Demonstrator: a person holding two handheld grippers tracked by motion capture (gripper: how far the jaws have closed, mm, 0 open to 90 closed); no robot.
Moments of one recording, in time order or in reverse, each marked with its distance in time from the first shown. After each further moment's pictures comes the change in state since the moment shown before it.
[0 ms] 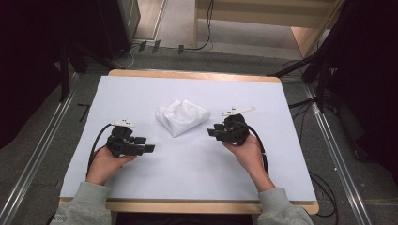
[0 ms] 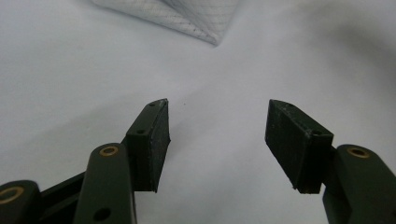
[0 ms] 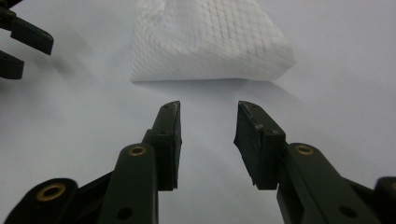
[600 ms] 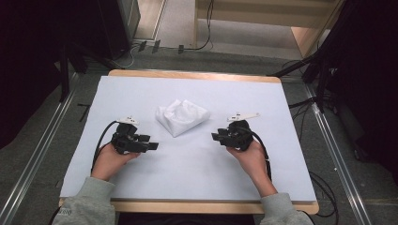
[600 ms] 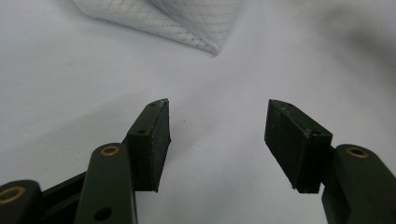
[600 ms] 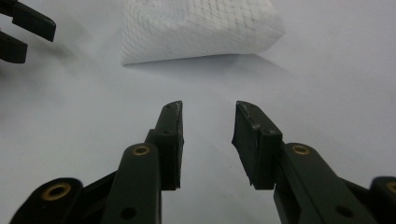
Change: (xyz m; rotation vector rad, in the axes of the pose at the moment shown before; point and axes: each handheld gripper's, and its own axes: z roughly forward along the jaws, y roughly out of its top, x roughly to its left) left arm 0.002 0.009 0.012 0.010 -0.014 0.022; right arm -0.003 -0.020 -0.005 -0.004 -0.021 0.030
